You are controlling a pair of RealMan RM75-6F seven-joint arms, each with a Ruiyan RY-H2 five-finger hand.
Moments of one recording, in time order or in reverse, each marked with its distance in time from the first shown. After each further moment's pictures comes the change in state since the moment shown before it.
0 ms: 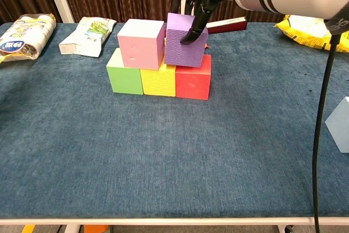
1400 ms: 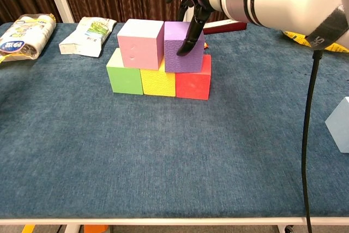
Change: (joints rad) left arm 0.032 -0.001 0.005 0.029 0.034 0.000 -0.061; right arm -0.006 -0.079 0.025 0.028 0.019 0.043 -0.035
